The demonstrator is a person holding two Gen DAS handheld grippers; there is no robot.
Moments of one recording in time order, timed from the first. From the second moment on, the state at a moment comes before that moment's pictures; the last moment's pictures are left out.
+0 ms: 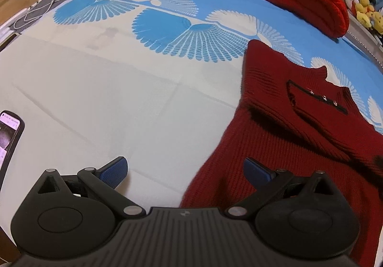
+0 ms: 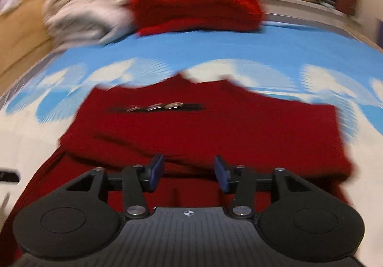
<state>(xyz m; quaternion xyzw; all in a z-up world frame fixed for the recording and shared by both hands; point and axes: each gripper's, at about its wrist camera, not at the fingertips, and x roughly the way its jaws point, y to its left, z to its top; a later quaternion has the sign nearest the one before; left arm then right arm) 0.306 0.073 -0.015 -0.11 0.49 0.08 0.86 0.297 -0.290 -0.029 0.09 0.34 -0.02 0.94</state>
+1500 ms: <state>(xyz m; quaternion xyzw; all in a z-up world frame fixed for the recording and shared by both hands) 0.275 0.026 -0.019 0.04 0.44 0.03 0.90 0.124 -0.341 -0.004 0.11 0.22 -0.06 0.97</state>
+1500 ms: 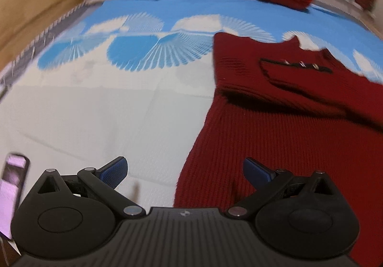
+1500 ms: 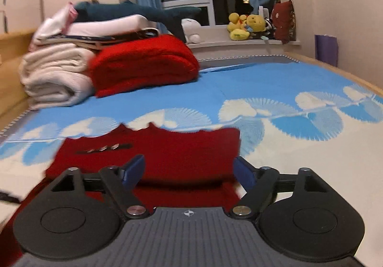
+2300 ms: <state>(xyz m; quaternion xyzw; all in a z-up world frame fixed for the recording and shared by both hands) 0.098 0.035 -0.038 0.10 0.41 0.06 0.90 0.003 -0.337 -0.049 0.11 0.31 -0.10 0.94</state>
